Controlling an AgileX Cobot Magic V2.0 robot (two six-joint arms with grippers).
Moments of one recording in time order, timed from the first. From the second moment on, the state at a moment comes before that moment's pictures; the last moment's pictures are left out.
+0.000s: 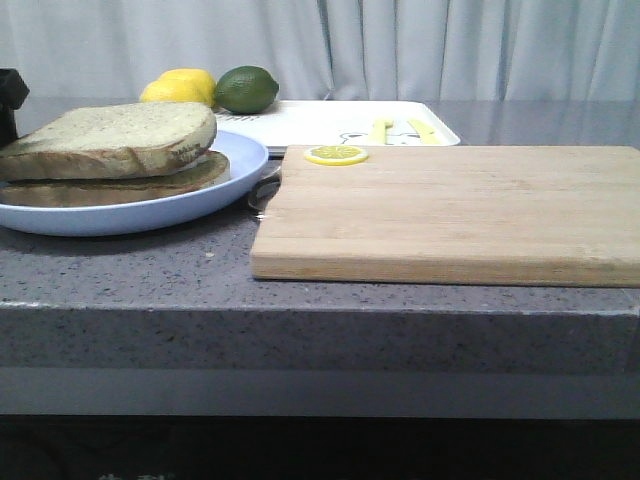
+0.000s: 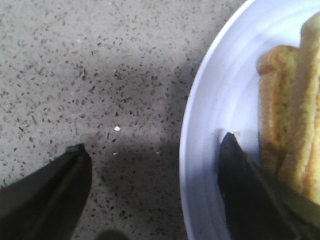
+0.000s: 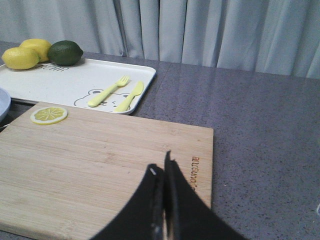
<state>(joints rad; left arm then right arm) -0.08 1.56 -1.09 -0.09 0.63 0.02 0.03 0.21 -0.35 0.32 0.33 -0.32</state>
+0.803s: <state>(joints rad) -0.07 1.52 -1.19 -0.17 0.71 0.01 0.03 0.21 -0.35 0.32 0.33 -0.32</state>
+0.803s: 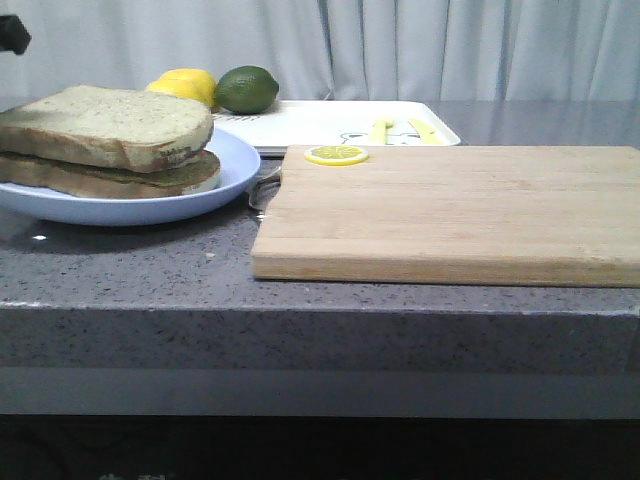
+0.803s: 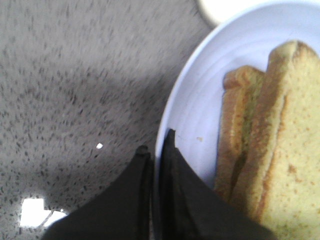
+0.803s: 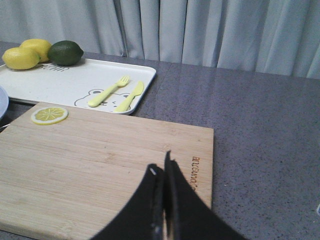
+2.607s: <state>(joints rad) -0.11 2.47 -2.51 -0.60 1.00 0.17 0.03 0.21 -0.35 0.32 0.34 -0.32</state>
